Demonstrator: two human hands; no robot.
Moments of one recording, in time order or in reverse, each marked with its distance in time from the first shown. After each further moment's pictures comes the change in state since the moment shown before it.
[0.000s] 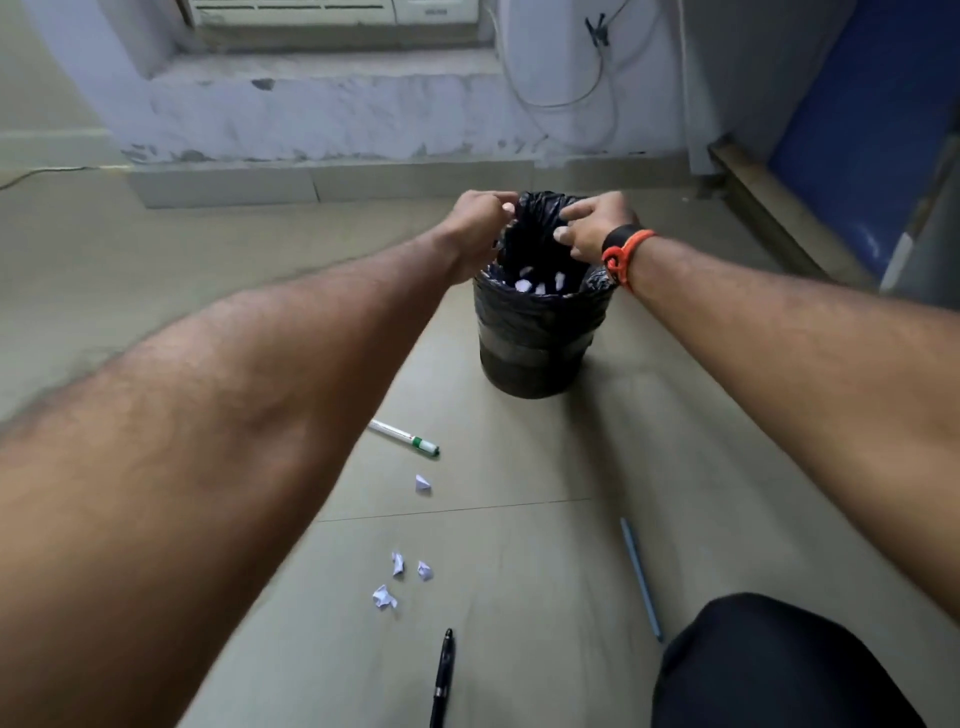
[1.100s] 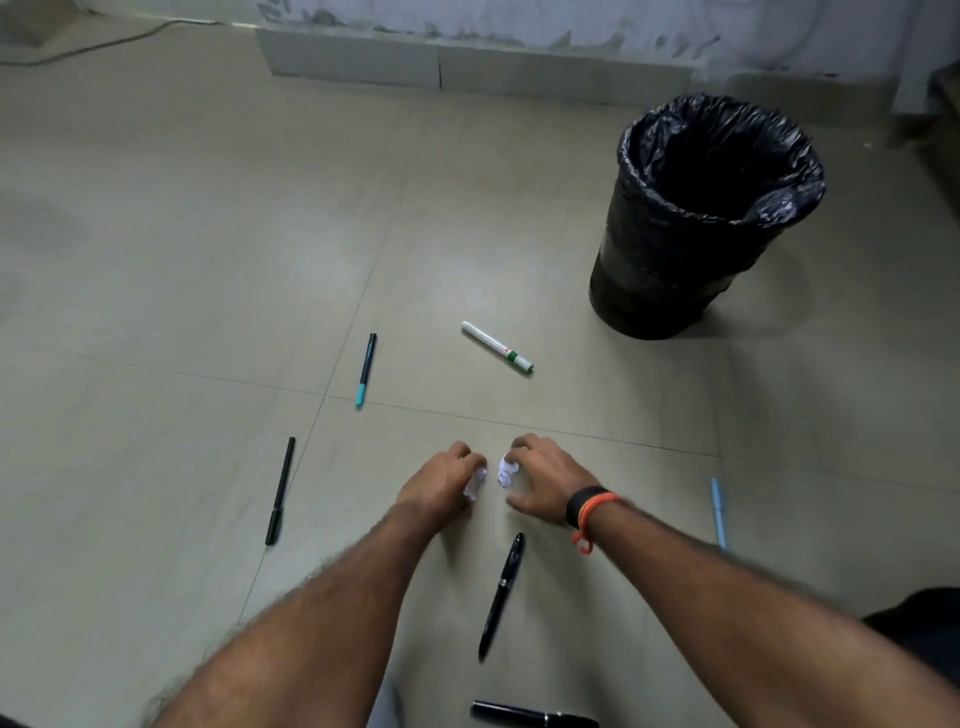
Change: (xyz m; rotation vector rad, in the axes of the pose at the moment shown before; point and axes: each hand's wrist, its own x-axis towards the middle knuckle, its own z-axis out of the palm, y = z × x) left_hand -0.233 -0.335 -0.112 1.042 -0.183 -0.139; right_hand -0.245 0.230 0.167 -0.839 -0.853 -0.462
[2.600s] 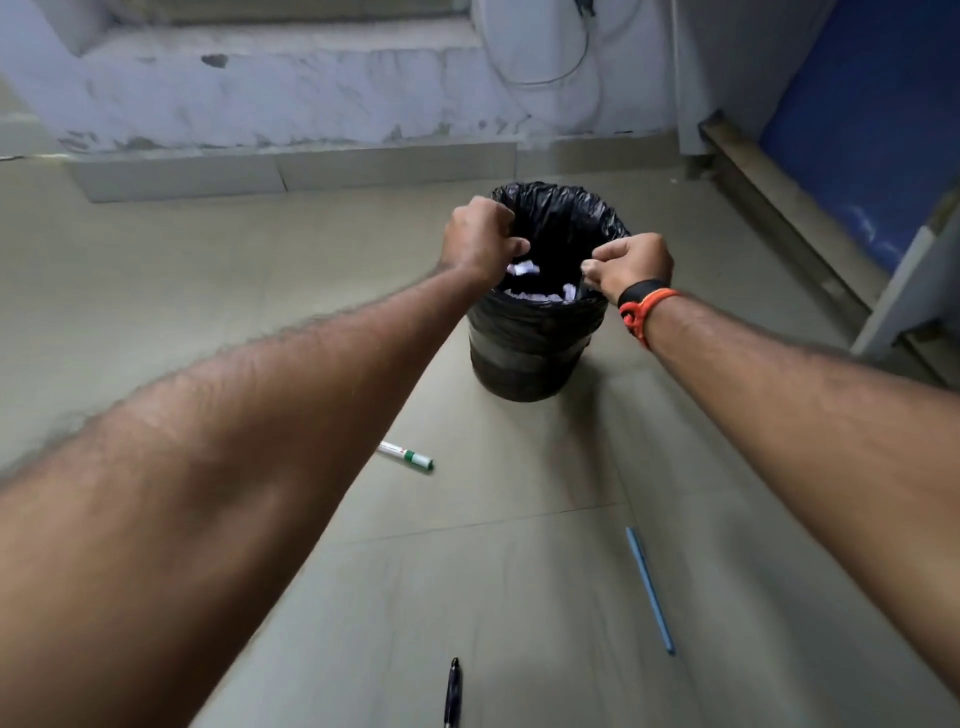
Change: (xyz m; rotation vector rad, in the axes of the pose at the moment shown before) left_hand 0.220 0.255 -0.260 -0.222 0.551 0.180; right_hand 0.009 0.126 -0.320 0.828 1.077 0.692
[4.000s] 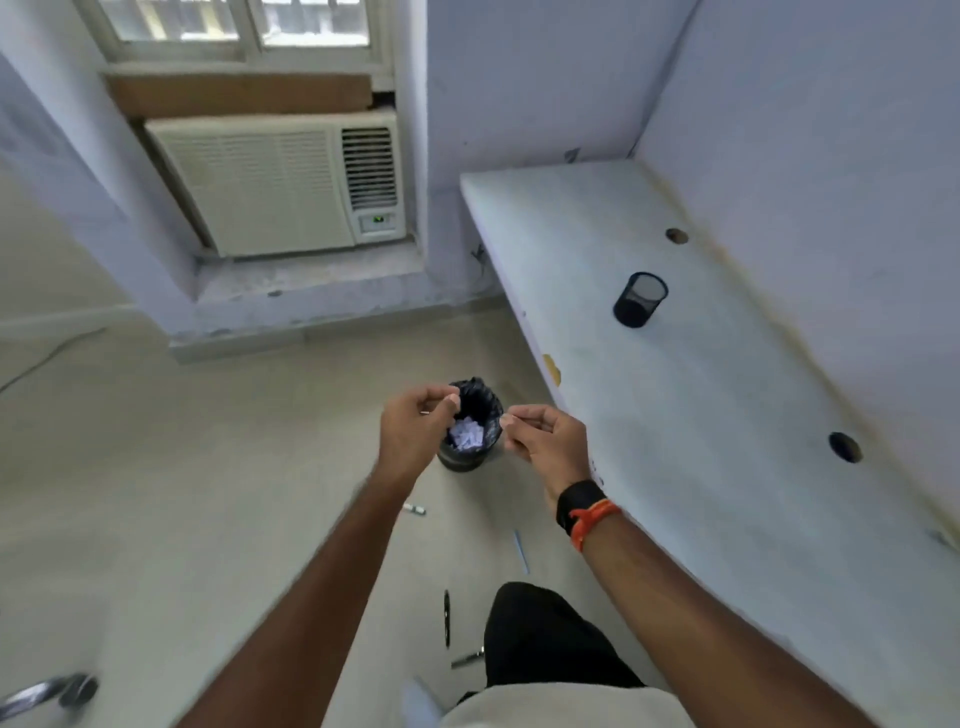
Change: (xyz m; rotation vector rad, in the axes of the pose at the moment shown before) left_hand -0.121 0.385 -0.575 -0.664 -0.199 -0.351; right_hand -0.337 -0.574 -0.361 0.472 -0.161 0.290
